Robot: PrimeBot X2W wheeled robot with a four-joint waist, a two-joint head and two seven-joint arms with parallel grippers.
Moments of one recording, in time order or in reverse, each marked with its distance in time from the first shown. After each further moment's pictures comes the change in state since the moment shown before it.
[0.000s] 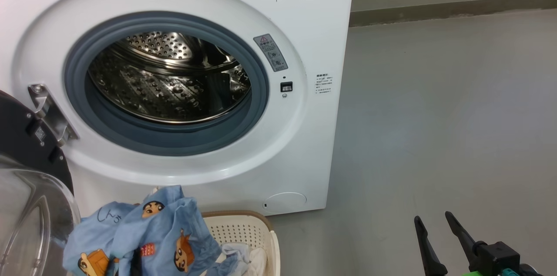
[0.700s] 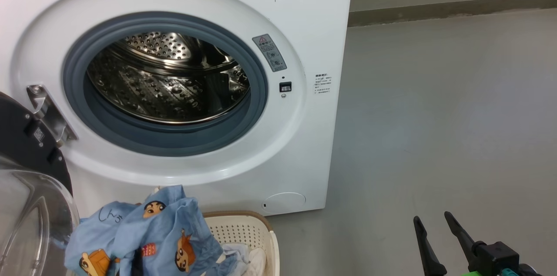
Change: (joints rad) left arm 0.000 -0.008 0.006 0.001 0.006 -0.010 0.000; right arm 0.000 0.001 0.002 0.000 0.000 0.000 0.000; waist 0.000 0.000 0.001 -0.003
